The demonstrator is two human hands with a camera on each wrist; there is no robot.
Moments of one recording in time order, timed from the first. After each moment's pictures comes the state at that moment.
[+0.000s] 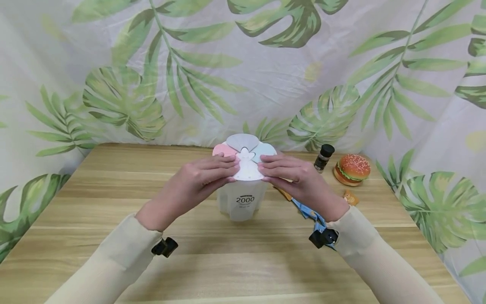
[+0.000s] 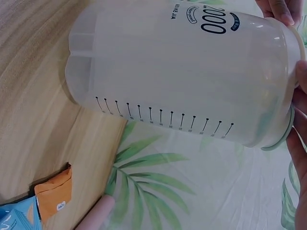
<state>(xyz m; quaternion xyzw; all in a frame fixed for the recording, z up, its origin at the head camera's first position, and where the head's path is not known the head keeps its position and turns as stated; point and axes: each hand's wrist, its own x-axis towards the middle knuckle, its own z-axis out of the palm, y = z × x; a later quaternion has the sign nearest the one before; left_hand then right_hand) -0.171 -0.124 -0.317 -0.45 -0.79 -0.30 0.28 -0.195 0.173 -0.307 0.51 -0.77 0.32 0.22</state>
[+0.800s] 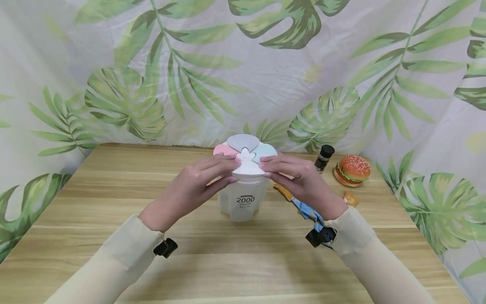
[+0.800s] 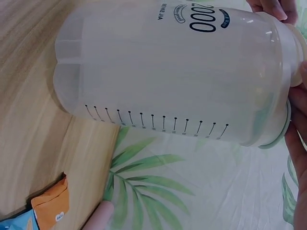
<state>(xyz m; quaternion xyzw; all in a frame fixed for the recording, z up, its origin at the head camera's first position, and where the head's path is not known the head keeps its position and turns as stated) -0.172 -0.120 -0.321 -0.44 -0.79 -0.30 0.30 -0.197 0.170 -0.306 0.49 -0.77 0.36 0.21</state>
